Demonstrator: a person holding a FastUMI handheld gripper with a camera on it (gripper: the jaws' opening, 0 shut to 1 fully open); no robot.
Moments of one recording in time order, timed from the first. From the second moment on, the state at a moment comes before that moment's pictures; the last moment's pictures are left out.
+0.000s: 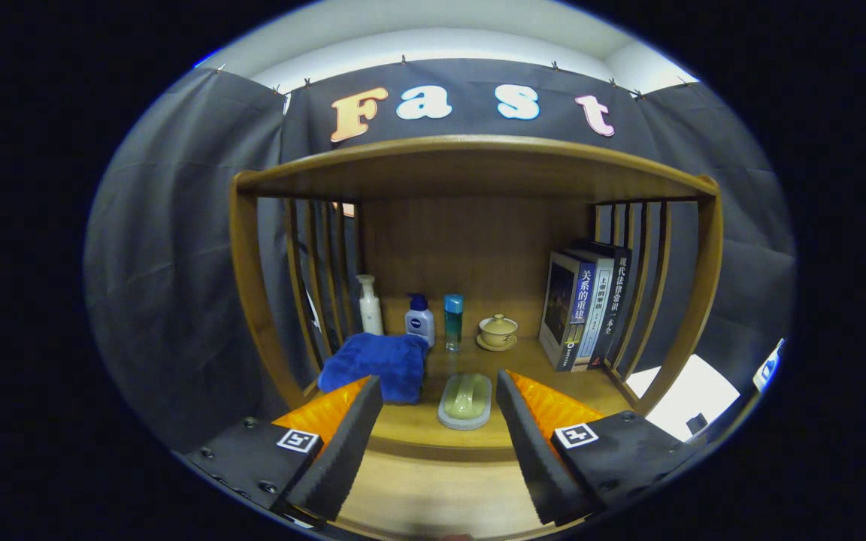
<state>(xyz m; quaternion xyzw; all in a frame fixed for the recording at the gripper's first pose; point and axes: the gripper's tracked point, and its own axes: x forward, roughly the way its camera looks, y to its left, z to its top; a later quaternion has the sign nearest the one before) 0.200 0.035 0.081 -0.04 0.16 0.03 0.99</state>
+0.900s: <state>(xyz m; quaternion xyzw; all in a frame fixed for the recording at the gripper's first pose) 0.086 0.062 0.074 -0.07 0.06 0.04 0.99</state>
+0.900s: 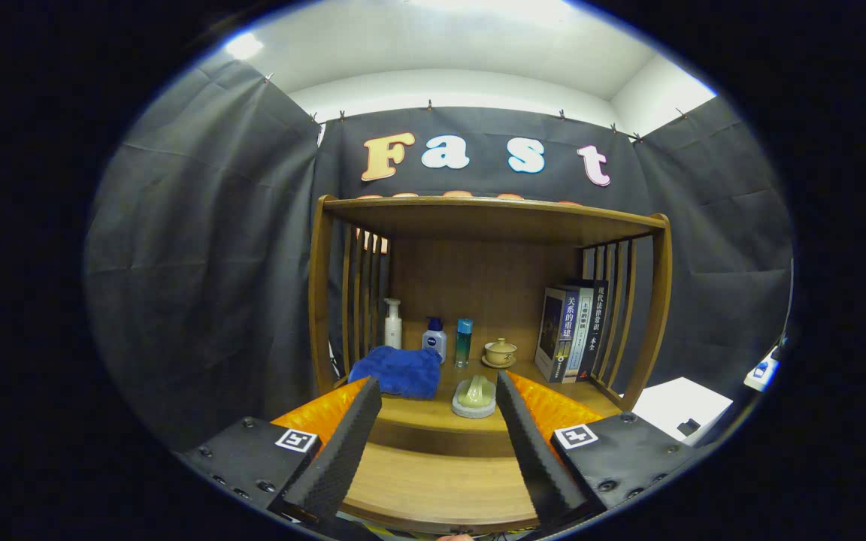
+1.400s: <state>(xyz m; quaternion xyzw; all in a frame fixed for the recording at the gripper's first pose) 0.045 0.028 0.038 -0.03 0.01 0.00 1.00</state>
